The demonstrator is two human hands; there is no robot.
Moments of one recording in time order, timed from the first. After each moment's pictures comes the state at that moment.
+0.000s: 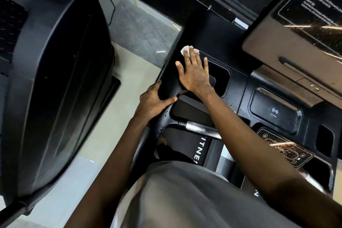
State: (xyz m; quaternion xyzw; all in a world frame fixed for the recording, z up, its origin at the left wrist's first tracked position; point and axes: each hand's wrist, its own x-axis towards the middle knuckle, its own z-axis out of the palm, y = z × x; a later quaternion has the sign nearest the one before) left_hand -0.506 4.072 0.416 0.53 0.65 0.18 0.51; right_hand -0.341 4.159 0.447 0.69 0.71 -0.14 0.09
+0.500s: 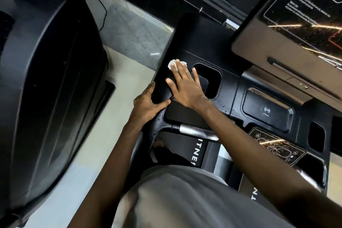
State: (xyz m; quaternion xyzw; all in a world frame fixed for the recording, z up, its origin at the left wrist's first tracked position) left_hand -0.501 4.070 0.417 0.54 0.66 0.19 0.50; right_hand -0.328 4.124 0.453 0.63 0.75 -0.17 0.08
